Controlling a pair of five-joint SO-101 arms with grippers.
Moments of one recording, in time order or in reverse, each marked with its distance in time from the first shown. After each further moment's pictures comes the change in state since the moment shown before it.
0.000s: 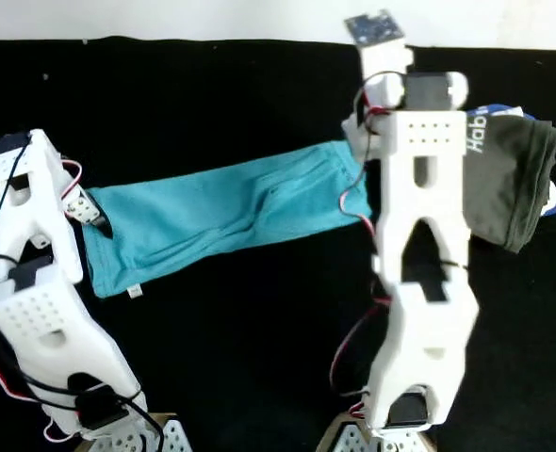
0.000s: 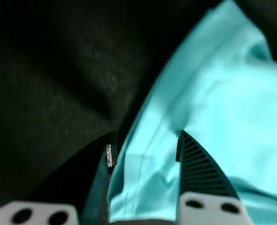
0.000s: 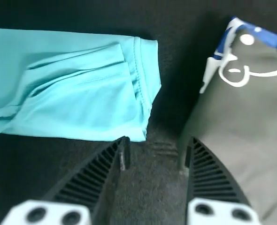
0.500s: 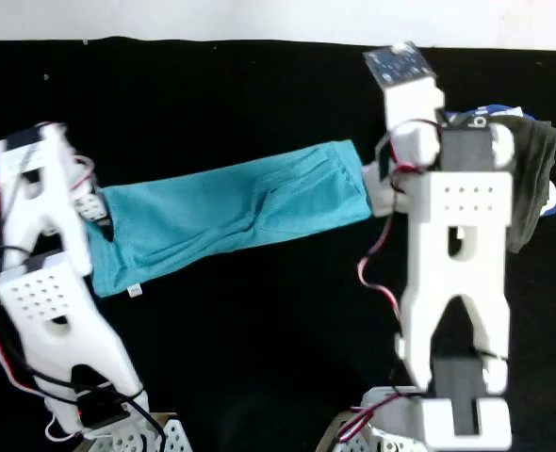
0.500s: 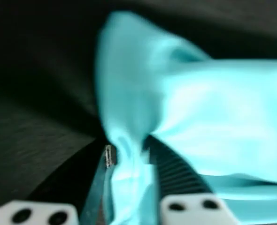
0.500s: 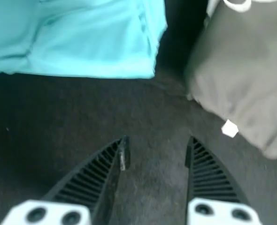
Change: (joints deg) left arm 1.5 8.7 -8.3 0.9 -1.2; right arm 3.3 -33.1 36.3 0.0 0.8
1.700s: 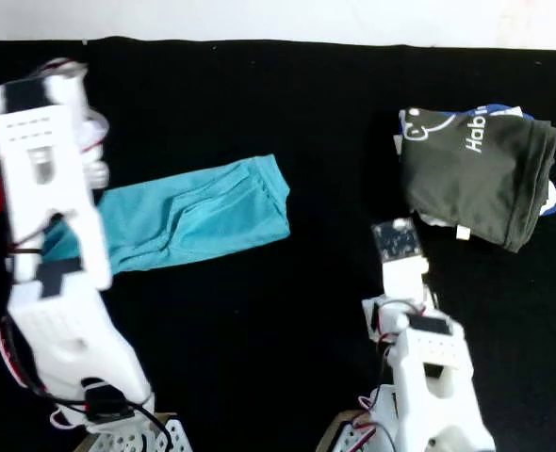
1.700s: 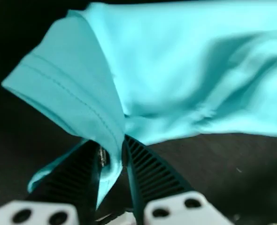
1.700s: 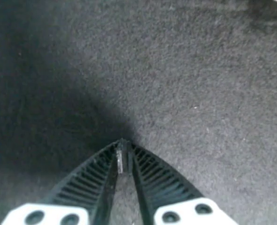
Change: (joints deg) left arm 12.0 -20.6 -10.5 18.5 -3.7; right arm 8.2 -32.3 98.4 -71.3 4.4
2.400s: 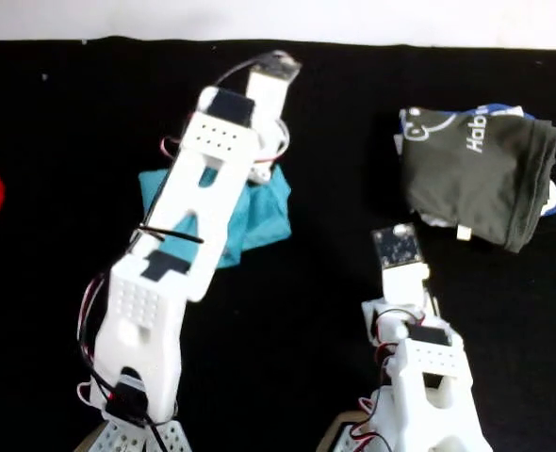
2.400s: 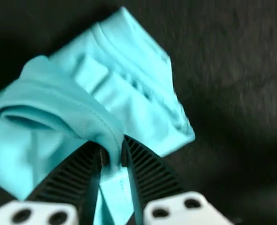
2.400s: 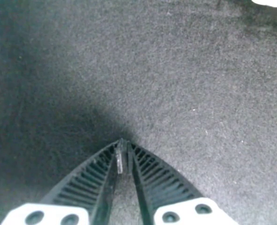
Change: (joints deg) left arm 31.0 15.2 -11.7 -15.6 2.5; right arm 0.0 -0.5 2.4 -2.5 0.0
